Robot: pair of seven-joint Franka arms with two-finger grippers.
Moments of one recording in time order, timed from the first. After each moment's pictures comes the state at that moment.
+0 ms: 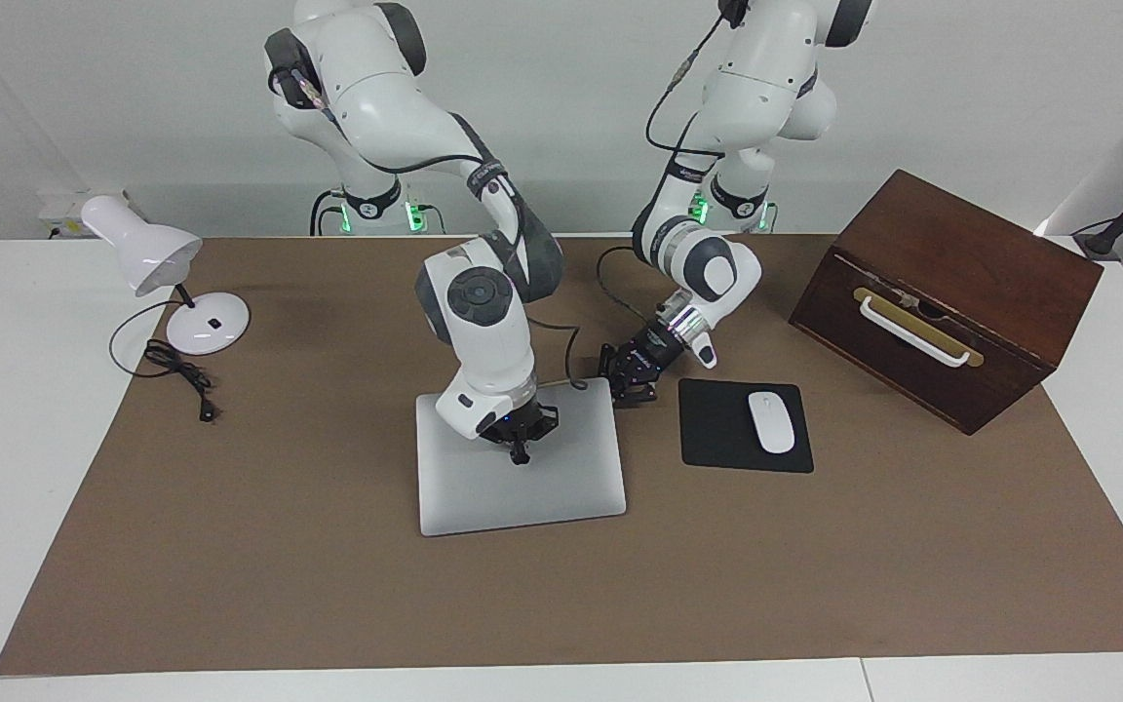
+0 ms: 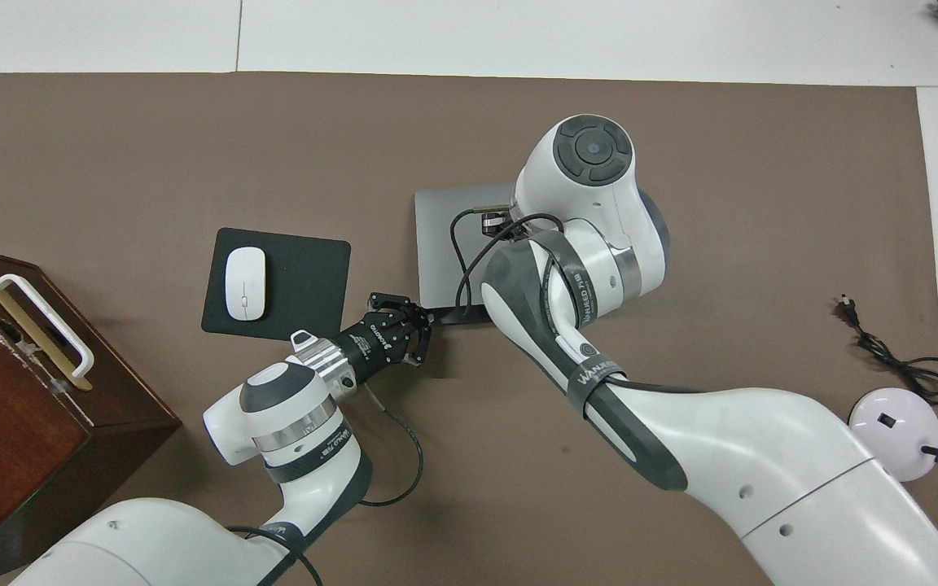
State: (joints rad) left arm -0.51 0.32 -0.04 -2.25 -2.42 2.48 -0.44; right arm 0.38 0.60 0.07 -1.46 0.02 2.11 0.43
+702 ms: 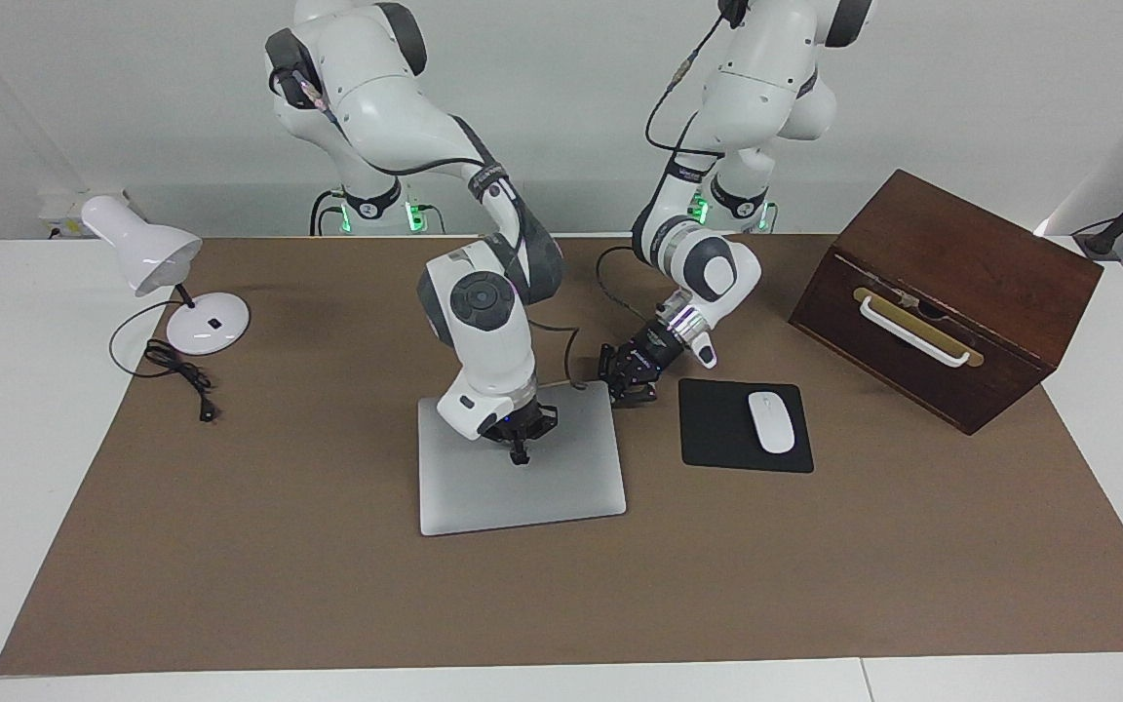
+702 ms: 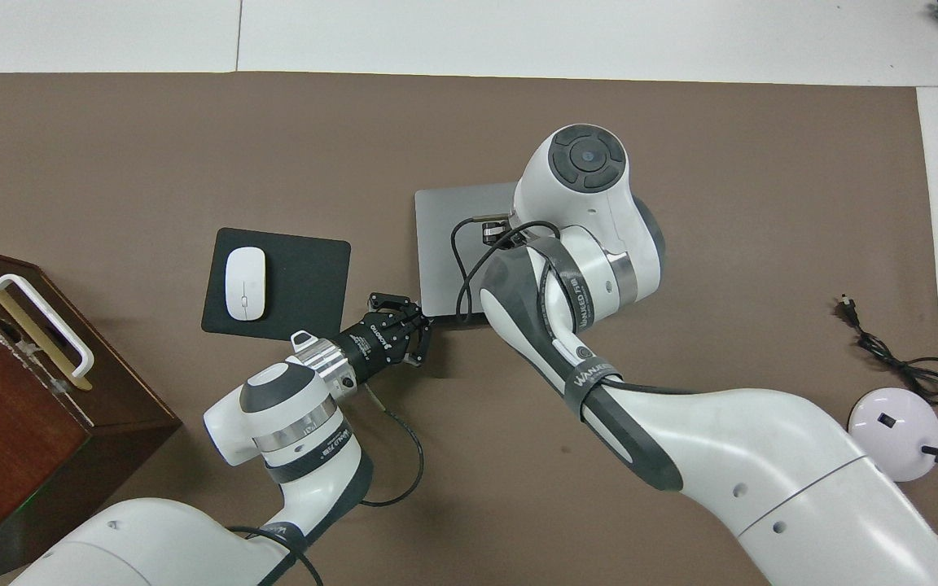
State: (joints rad) left arm -0.51 0.32 -0.04 -2.25 -2.43 2.48 -0.44; right arm 0.38 0.60 0.07 -1.48 0.02 2.11 0.43
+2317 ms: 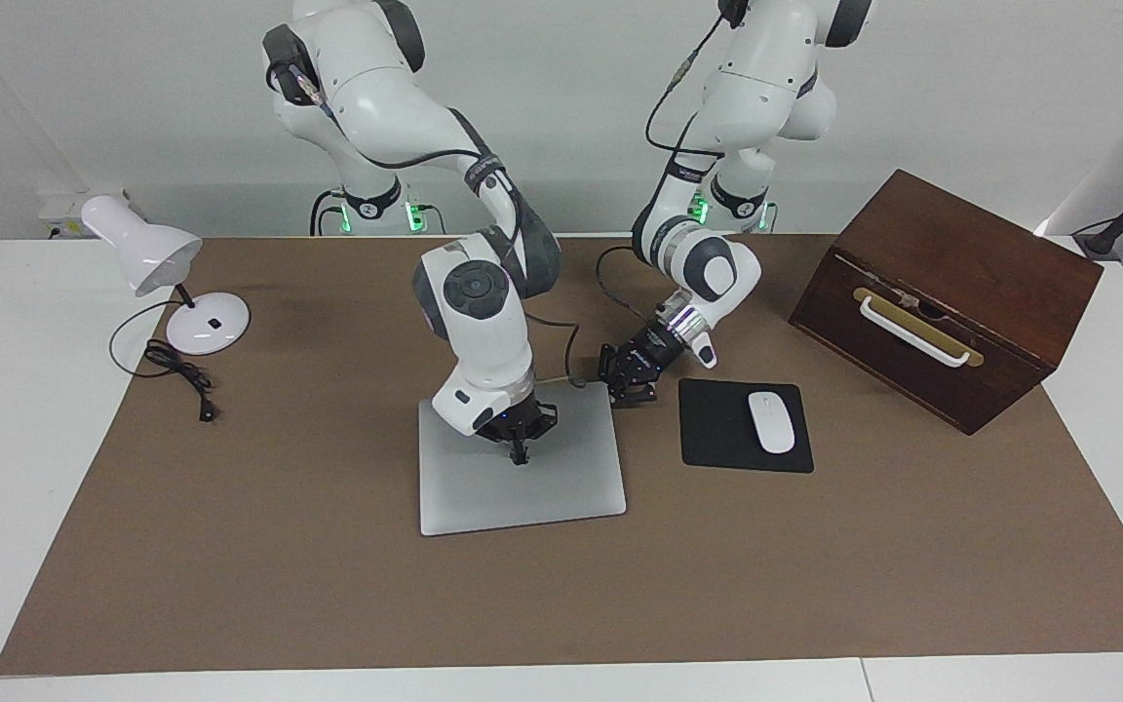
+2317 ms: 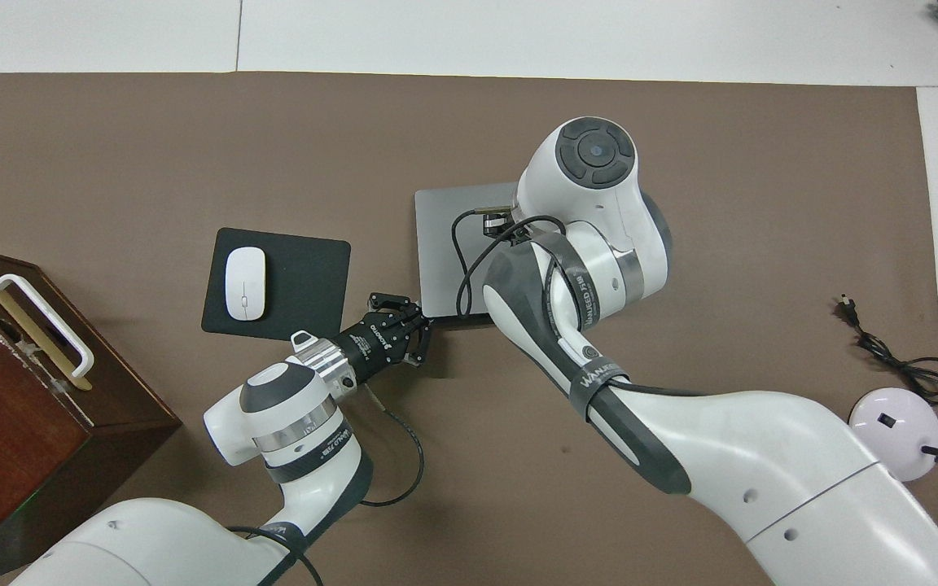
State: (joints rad) left arm -0.51 0.32 -0.04 -2.25 -2.43 2.48 -0.44; right arm 0.37 0.57 0.07 -1.46 0.02 2.12 0.43
